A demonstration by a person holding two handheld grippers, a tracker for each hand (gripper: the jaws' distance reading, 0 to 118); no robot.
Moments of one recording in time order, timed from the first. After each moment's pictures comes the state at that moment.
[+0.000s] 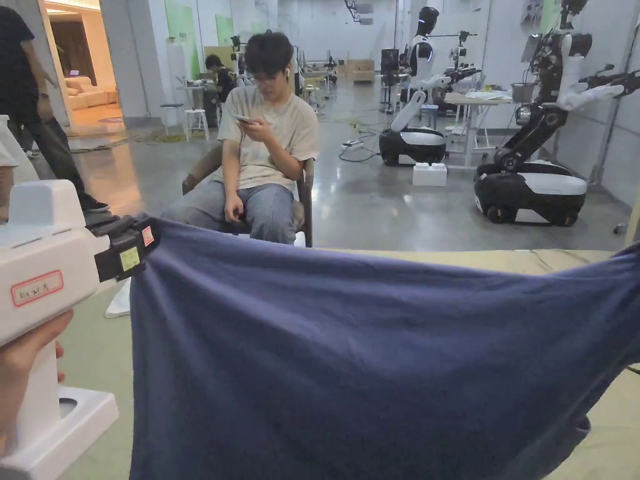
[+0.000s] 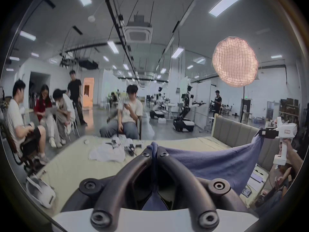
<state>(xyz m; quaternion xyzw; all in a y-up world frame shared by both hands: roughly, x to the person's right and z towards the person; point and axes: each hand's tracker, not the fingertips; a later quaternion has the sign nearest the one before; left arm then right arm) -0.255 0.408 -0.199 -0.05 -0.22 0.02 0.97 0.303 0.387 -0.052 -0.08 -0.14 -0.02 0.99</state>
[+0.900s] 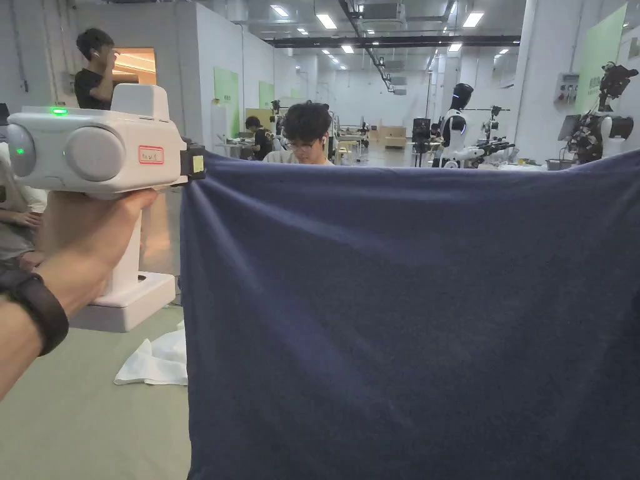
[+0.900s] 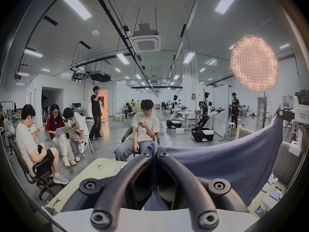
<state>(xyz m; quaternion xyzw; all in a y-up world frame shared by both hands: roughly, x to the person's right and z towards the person) -0.208 0.518 -0.383 -0.02 -0.15 -0.01 0.99 0.315 0.543 -0.245 0.01 -0.23 0.04 0.97</state>
